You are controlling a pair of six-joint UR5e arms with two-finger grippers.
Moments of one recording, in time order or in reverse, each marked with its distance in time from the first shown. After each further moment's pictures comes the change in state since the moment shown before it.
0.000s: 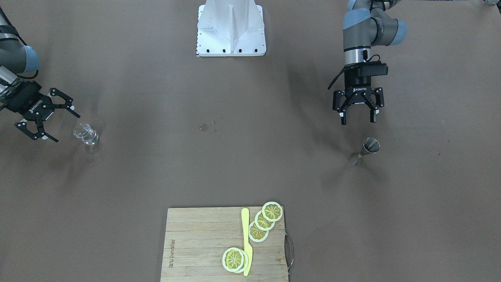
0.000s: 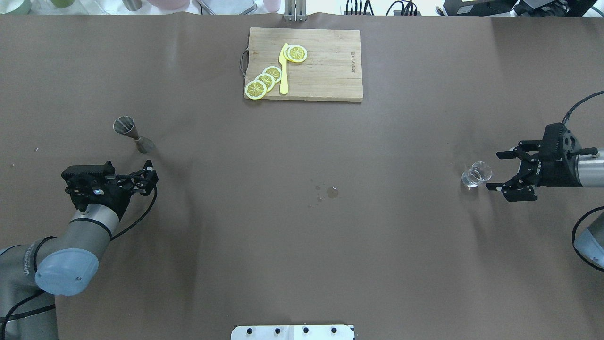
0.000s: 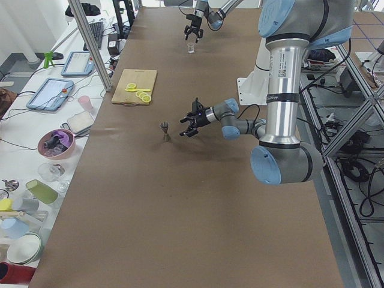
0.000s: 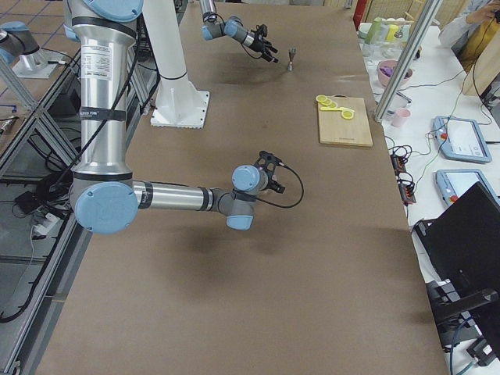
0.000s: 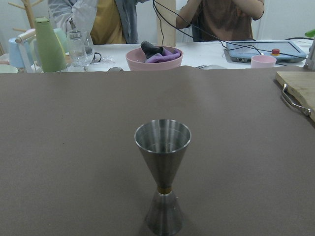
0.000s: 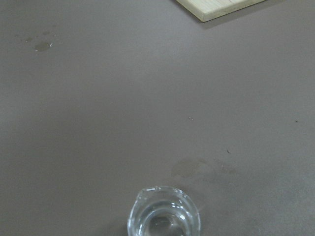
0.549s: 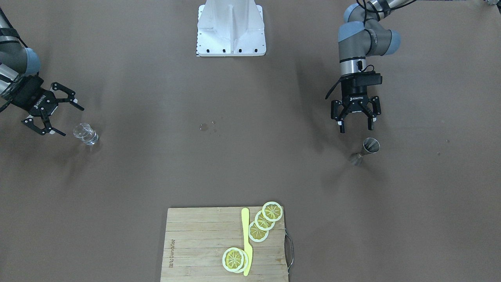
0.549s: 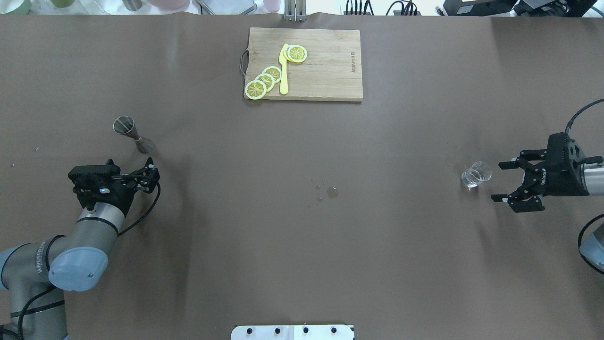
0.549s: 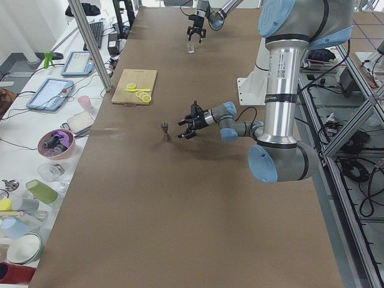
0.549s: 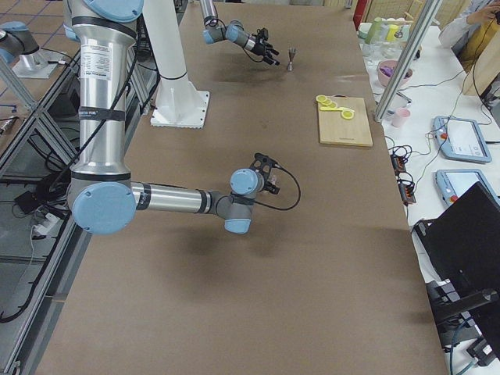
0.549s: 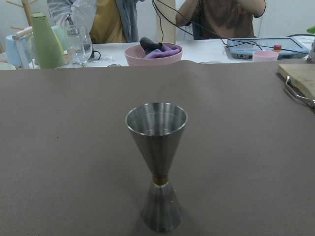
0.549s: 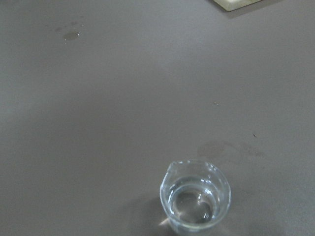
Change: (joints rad) left arm -0.007 -0.028 0.066 -0.005 0.052 0.000; right arm -0.005 -0.041 -0.007 0.050 0.041 -0.011
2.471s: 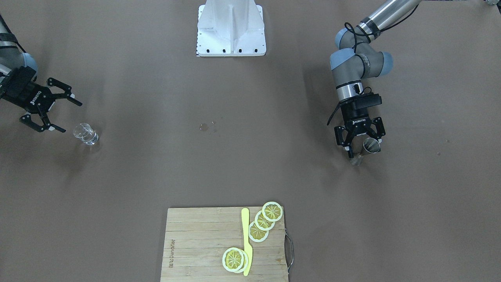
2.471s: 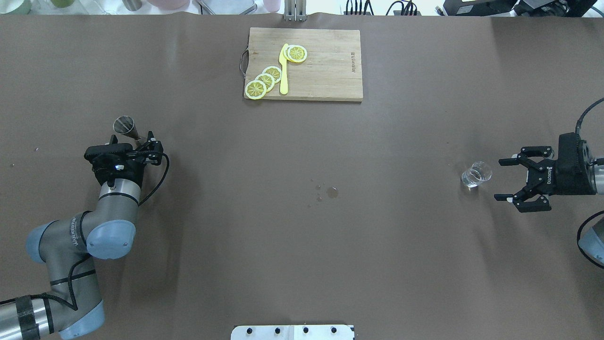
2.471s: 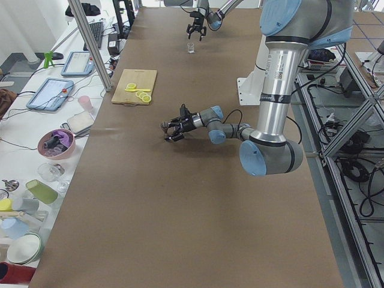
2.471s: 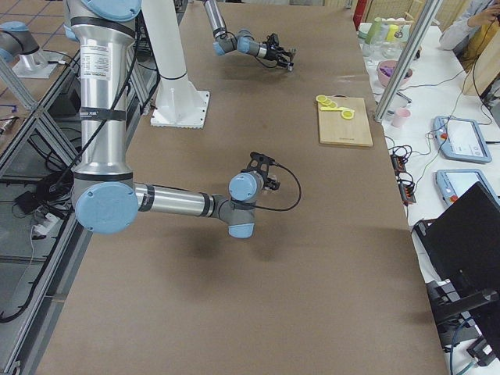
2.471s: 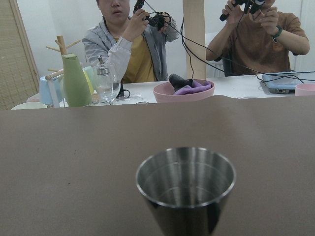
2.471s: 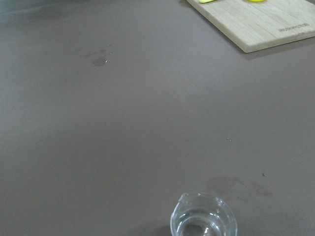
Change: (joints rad) left arm -0.080 -0.151 0.202 0.004 0.080 -0.030; right arm 0.031 0.053 -0.059 0.153 0.052 -0.018
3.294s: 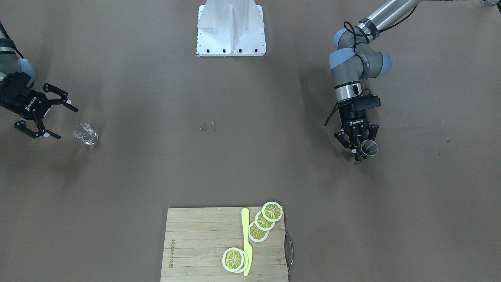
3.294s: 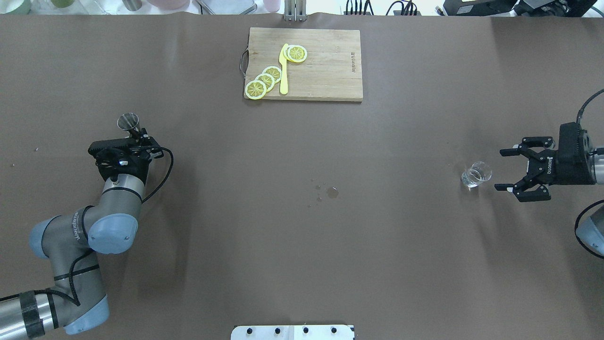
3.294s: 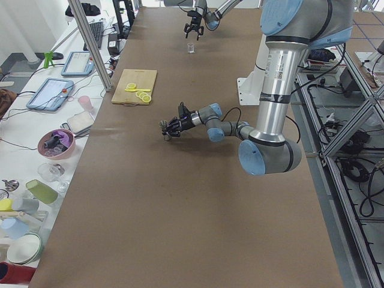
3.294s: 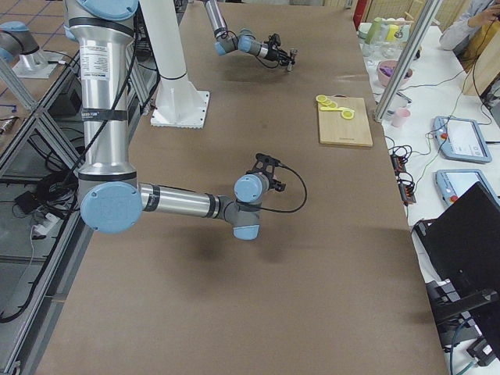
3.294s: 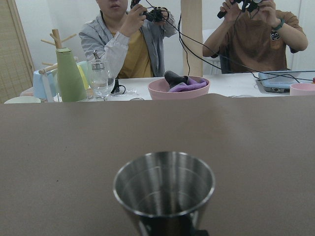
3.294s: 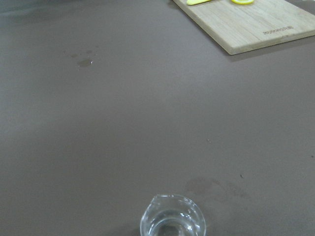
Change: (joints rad) left arm -0.023 -0.015 -0.011 -0.003 -0.073 0.012; right arm 0.027 0.034 -0.048 0.003 0.005 -0.008
